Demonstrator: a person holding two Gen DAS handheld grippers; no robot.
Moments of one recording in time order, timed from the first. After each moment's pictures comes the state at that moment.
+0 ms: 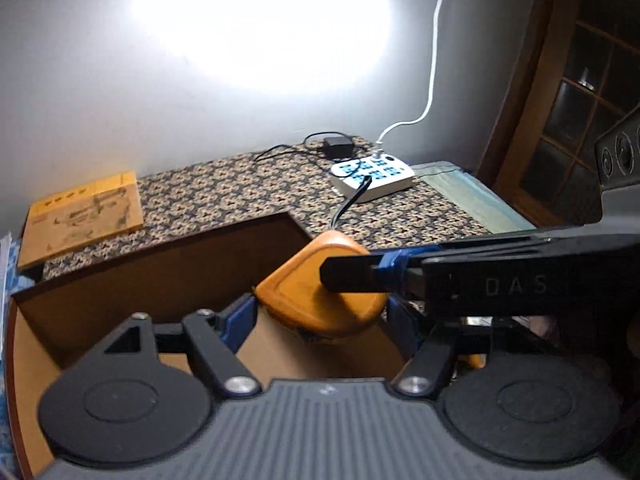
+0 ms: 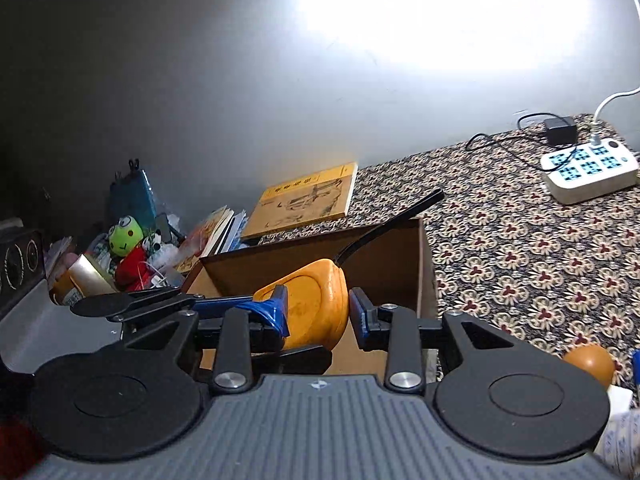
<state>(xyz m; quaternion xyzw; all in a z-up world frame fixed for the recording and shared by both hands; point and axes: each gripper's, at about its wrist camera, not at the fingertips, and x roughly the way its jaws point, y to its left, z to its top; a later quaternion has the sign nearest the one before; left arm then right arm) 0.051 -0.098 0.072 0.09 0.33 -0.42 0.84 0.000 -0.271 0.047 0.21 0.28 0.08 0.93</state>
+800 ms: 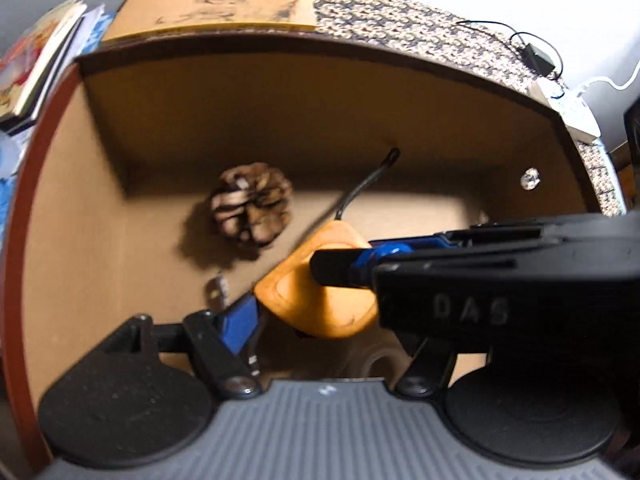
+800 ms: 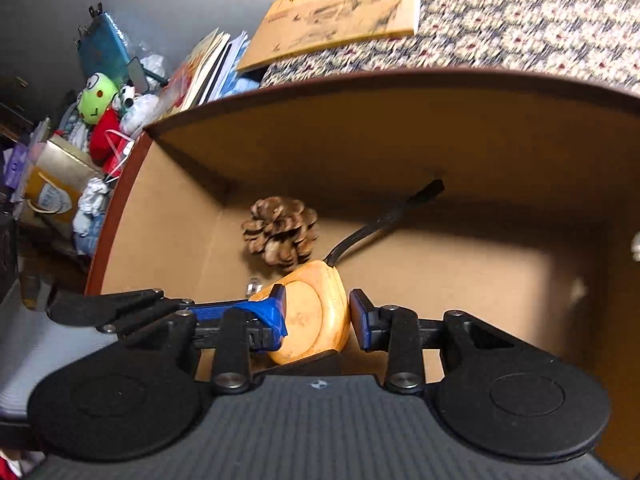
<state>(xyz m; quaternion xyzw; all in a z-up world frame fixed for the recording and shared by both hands) 0.165 -0.040 -0.020 0.04 0.56 -0.22 0.79 0.153 -0.186 -0.042 0.20 0.52 0.16 0.81</state>
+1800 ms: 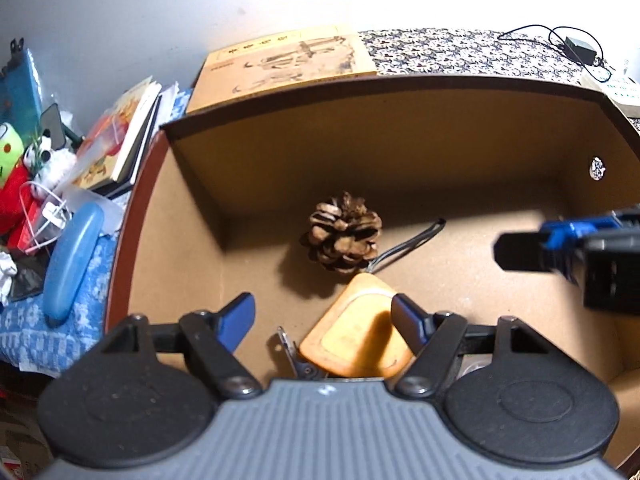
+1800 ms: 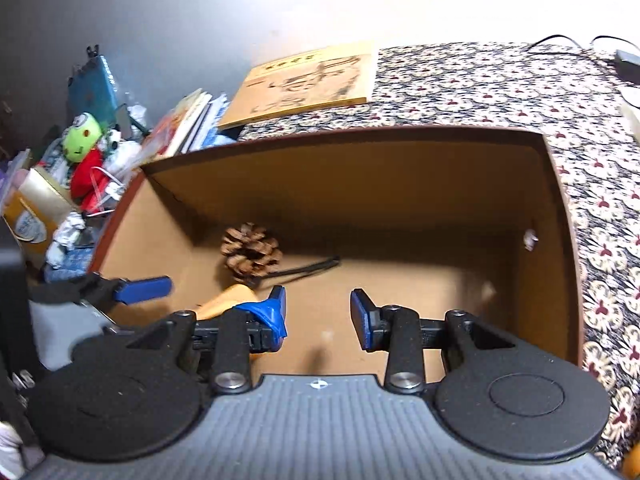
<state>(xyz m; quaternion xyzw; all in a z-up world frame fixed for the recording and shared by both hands) 0.134 -0.029 -0.012 0.16 0.45 -0.13 0.87 0.094 -0.188 -0.019 0.16 0.43 0.07 0.89</state>
